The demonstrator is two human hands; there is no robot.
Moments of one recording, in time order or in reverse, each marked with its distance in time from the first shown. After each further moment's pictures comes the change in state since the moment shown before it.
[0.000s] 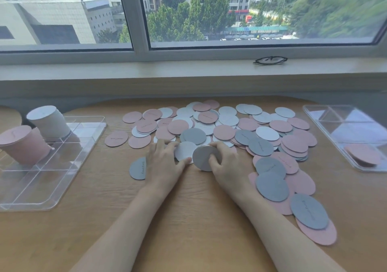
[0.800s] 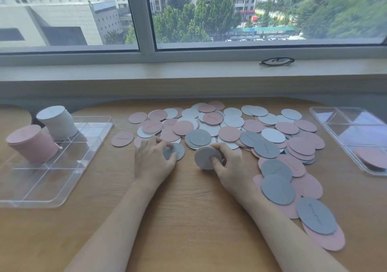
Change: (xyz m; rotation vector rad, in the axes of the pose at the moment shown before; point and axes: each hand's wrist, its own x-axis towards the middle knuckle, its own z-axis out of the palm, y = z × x) left_hand 0.015 -0.033 -0.013 0.111 0.019 -0.058; right_hand -0.001 -0.003 -0.003 0.050 -0.061 -0.044
